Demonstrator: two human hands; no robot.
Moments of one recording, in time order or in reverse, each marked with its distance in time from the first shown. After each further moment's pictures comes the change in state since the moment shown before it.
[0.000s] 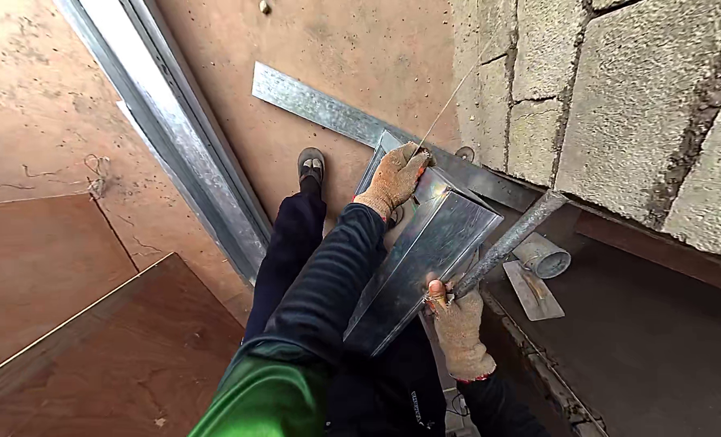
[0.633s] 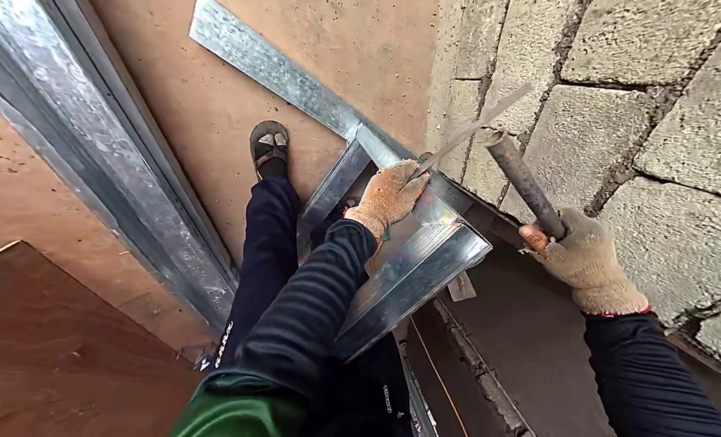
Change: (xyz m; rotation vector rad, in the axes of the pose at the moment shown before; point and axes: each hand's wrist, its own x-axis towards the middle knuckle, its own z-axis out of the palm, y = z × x) left_hand 0.006 -0.004 -0.035 -0.001 -0.107 -0.072; right_hand 0.192 -0.170 -0.089 -1.353 -0.328 -0.295
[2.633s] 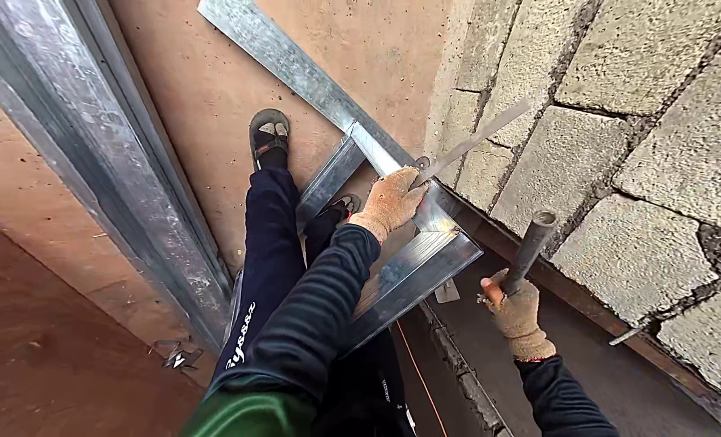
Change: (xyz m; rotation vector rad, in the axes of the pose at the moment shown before) left_hand -0.024 0.000 -0.005 -0.029 0.039 -0.034; right_hand -0.096 -0.036 0.082 0.463 0.108 0.140
